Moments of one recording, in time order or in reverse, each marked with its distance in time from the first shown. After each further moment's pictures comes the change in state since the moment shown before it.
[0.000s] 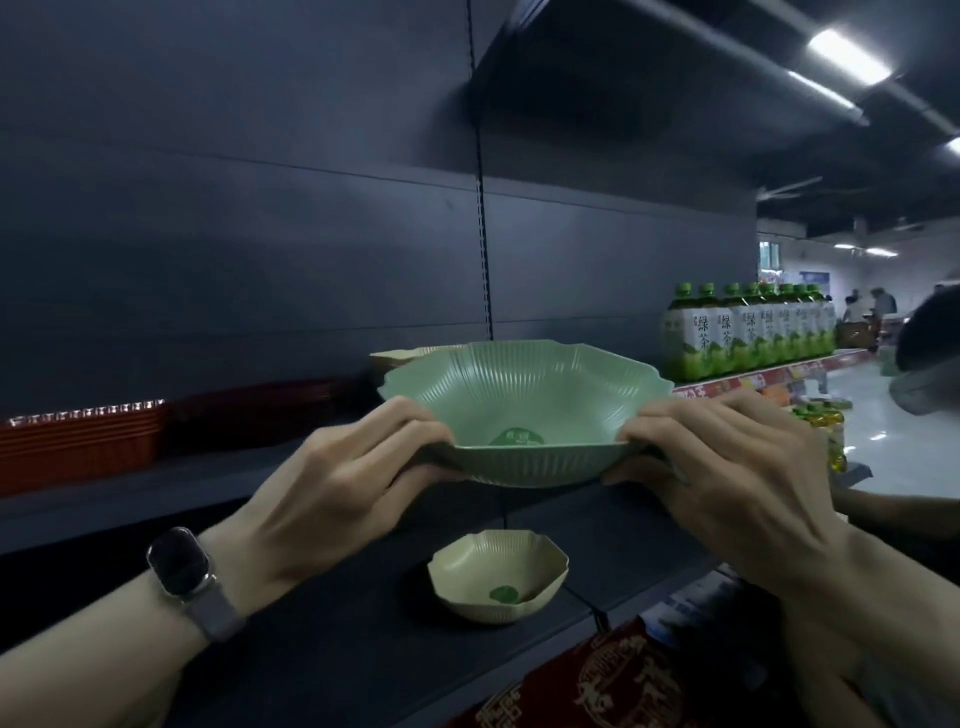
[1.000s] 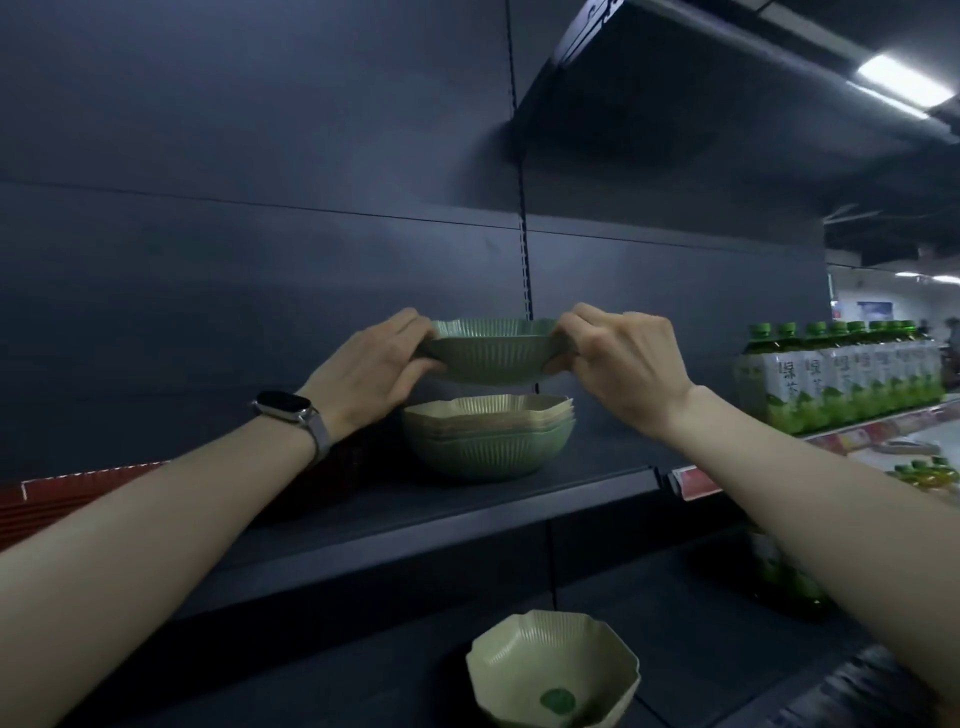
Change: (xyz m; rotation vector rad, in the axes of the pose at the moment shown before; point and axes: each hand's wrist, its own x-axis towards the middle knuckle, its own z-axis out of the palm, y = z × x) left_hand 0.067 -0.211 0.041 0.251 -0.134 -0.251; right_hand 0.112 0.074 0.231 -0.066 -0.094 0.171
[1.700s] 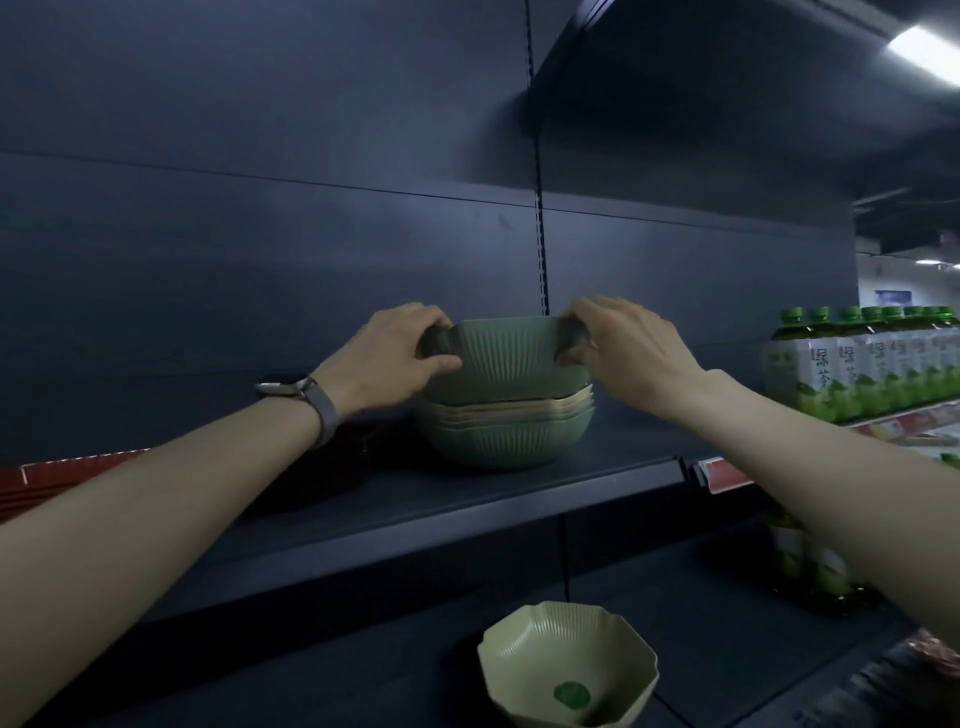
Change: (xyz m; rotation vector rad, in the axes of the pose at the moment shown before) left_hand 0.007 -0.024 0.025 -0.108 -0.152 -0.226; right_hand 0.010 -0.008 0.018 0.286 -0.394 0.244
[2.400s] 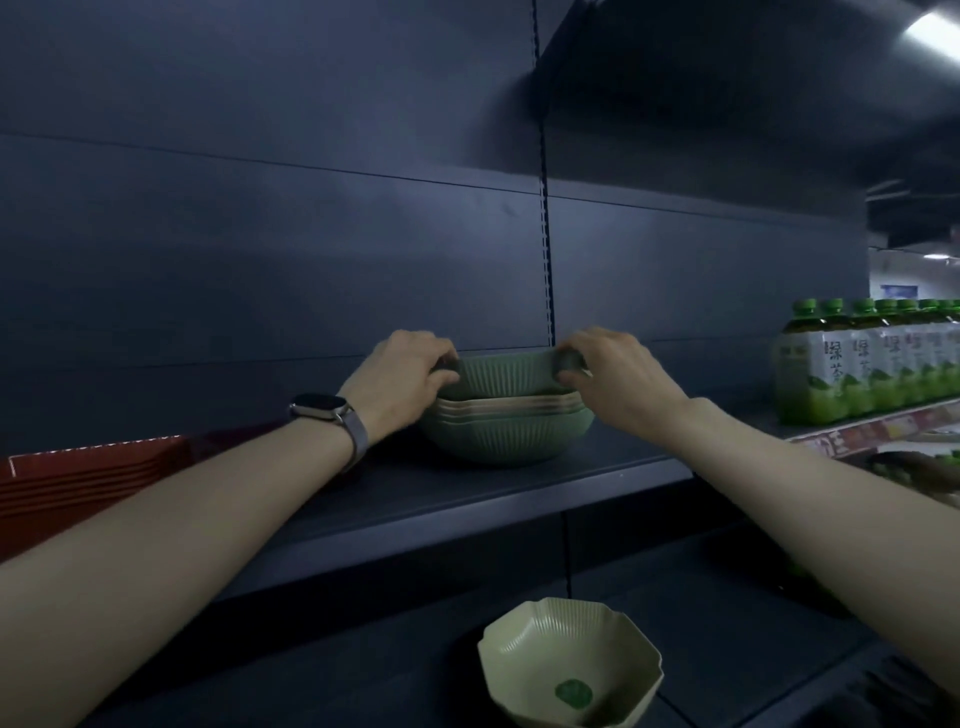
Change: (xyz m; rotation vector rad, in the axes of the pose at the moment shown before) left_hand -0.009 -0.001 0.039 0.121 -0.033 -0.073; right_hand -0.012 0.002 0.043 0.161 -0.163 0.098
